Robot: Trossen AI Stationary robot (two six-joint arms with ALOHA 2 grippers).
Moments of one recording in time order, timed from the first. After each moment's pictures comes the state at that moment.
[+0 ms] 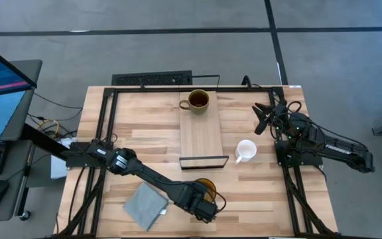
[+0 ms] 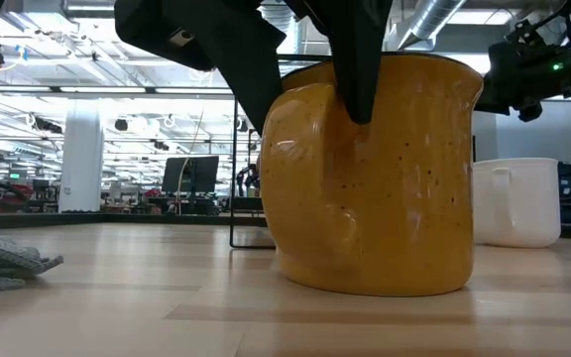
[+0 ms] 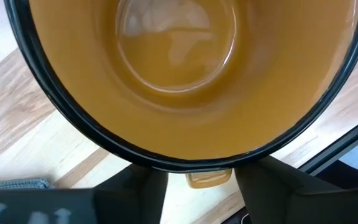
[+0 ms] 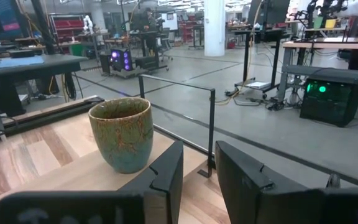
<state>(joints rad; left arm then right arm) -0.48 2.42 2.30 -1.22 -0.04 -1.43 -0.35 0.18 0.19 -0.07 0.36 0.04</state>
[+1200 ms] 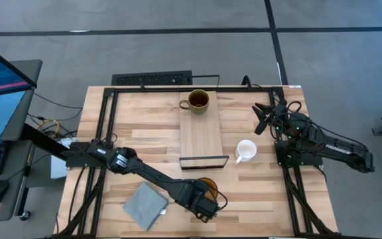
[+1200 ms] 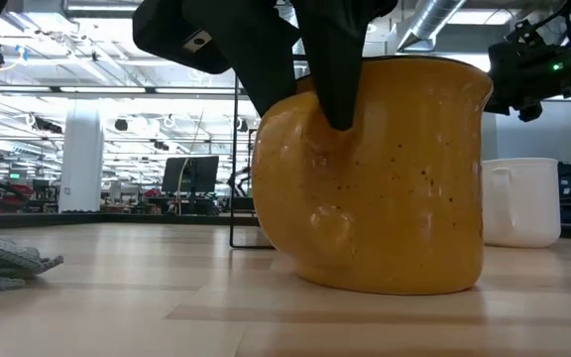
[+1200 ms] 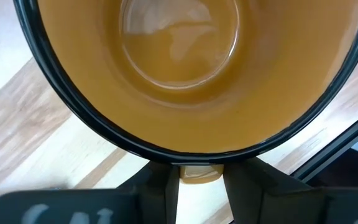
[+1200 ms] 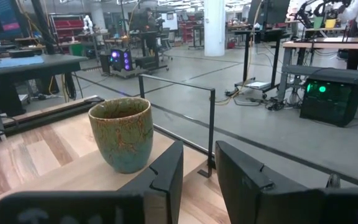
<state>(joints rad) -0.47 2.42 2.30 -1.25 -0.02 -1.33 -0.35 0.18 0.19 -0.07 0.36 0.04</state>
